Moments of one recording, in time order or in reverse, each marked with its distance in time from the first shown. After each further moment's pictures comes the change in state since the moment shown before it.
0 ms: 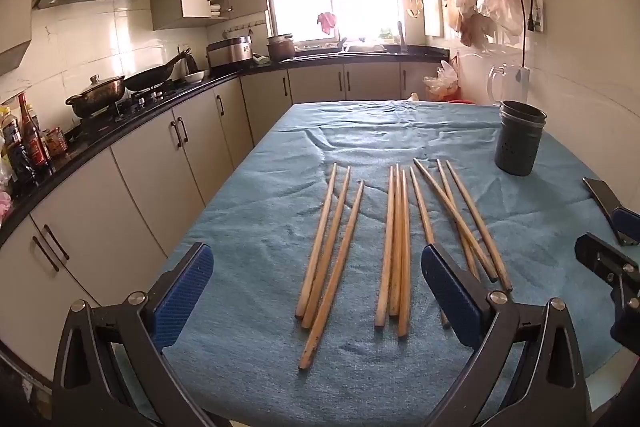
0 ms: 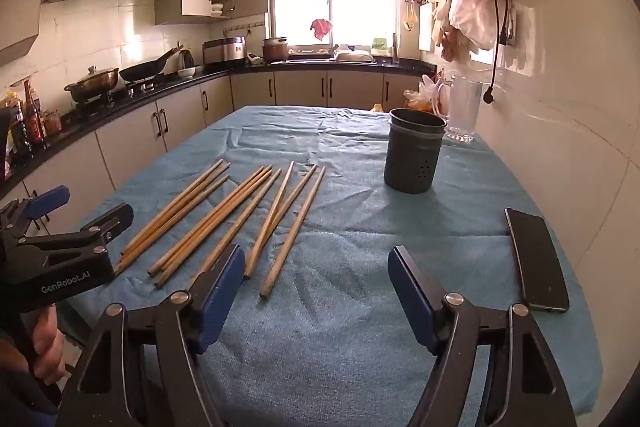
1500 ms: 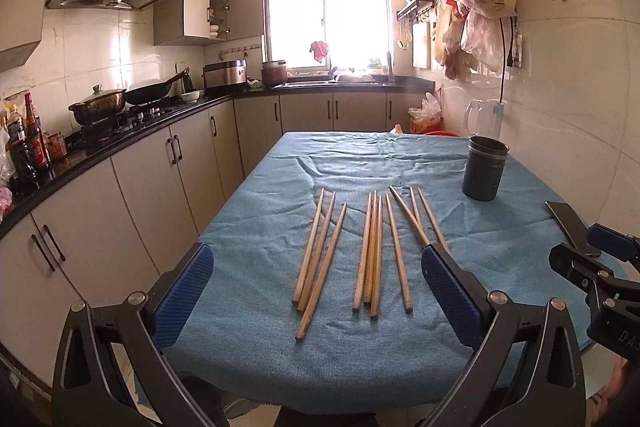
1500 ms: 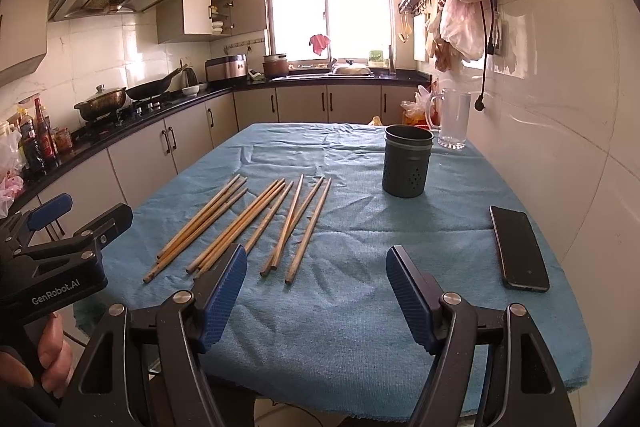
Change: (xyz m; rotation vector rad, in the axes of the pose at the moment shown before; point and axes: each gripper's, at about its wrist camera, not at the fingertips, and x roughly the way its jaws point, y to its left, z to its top) left arm -0.065 0.012 0.001 -0.044 -0.094 -0.054; right arm -0.055 0.008 -0.007 0.039 -0.068 0.007
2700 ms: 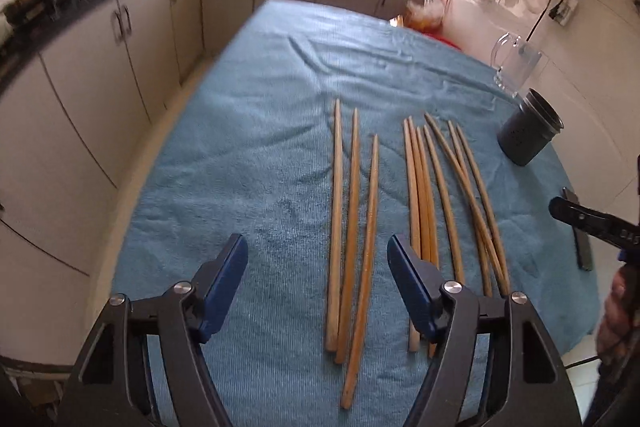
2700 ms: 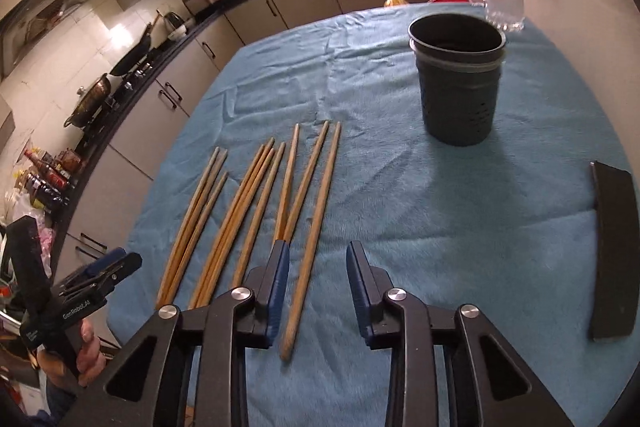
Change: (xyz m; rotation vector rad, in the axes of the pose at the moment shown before) left arm 0.178 0.072 0.030 -0.138 0.544 -0.210; right arm 0.178 -0.054 0.071 0.271 0.477 0.231
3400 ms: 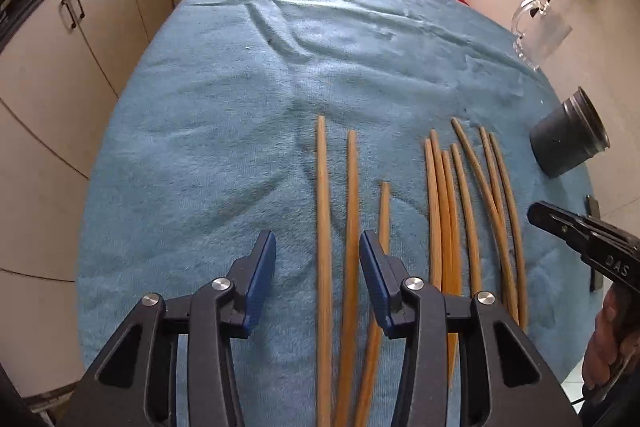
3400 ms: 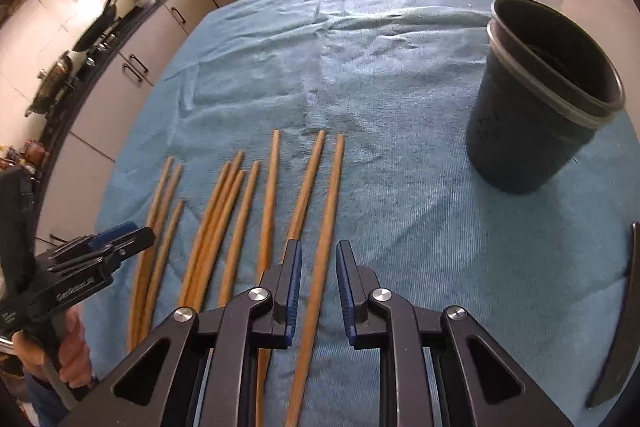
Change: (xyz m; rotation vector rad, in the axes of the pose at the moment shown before) left arm 0.098 -0.023 0.077 0.075 0.203 -0.007; right arm 0.091 0.007 0.061 -0.008 0.161 -0.120
